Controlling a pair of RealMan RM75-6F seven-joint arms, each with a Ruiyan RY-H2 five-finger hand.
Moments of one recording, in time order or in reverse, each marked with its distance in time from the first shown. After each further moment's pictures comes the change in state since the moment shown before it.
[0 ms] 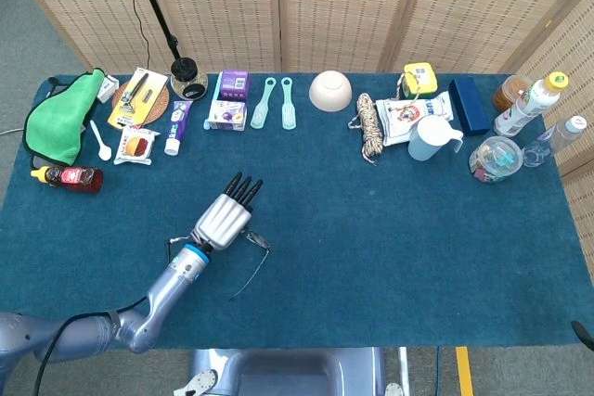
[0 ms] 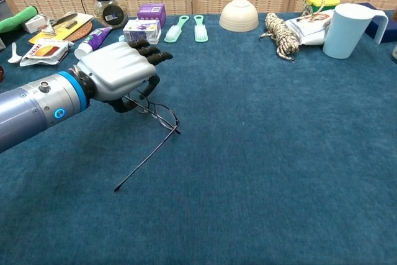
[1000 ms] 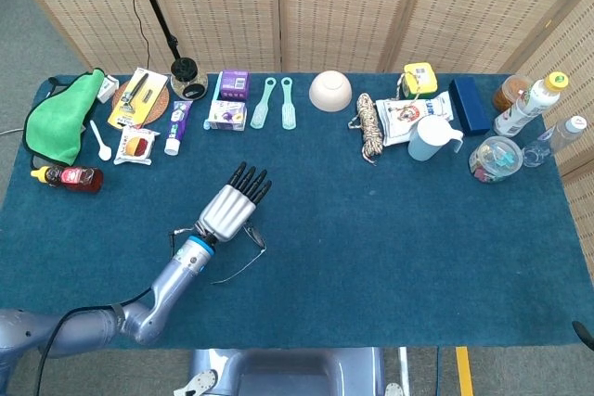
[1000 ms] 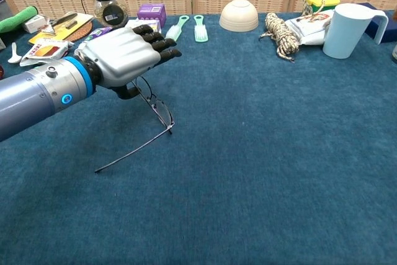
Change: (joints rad) left arm -0.009 0.036 -0.053 -0.050 -0.028 -0.023 0.082; right arm 0.000 0.001 0.001 -0.001 -0.008 -0.001 0.002
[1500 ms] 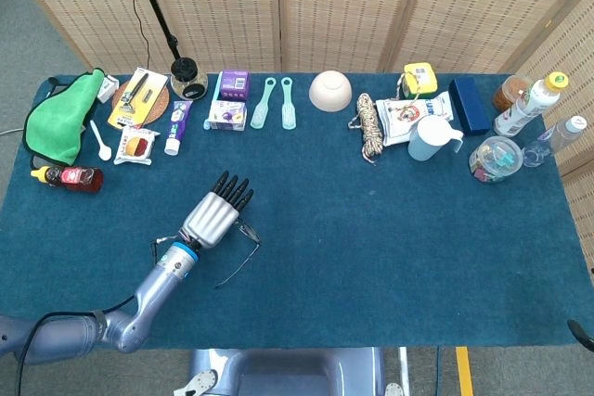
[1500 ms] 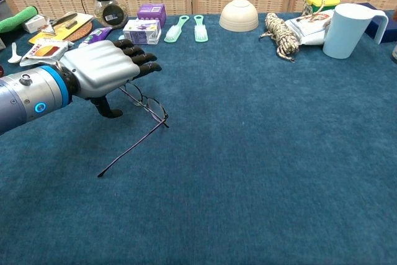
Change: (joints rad) left arm 0.034 0.065 0.043 -0.079 -0.065 -0.016 0.024; right arm 0.003 0.006 -0.002 -0.019 -0.009 0.000 -0.023
